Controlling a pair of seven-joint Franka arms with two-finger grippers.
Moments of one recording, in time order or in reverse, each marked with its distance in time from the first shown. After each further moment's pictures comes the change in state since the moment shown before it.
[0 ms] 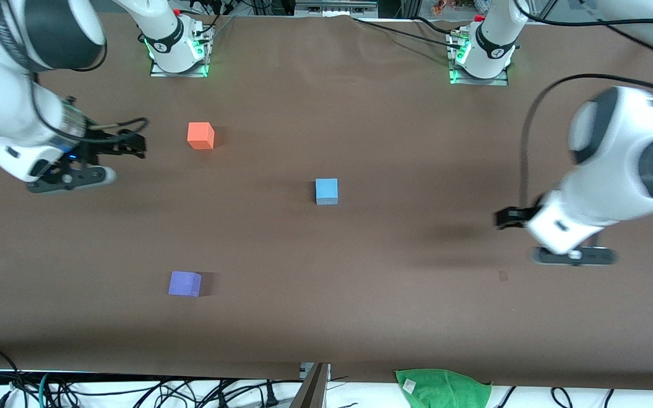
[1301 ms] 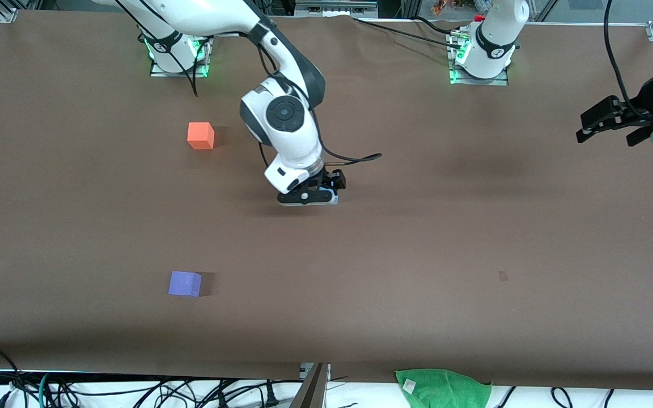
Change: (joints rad) left arm 0.187 -0.492 0.005 -0.331 -0.189 -0.021 0.168; right arm 0.510 0.451 0.001 0.001 -0.002 0.753 0.654
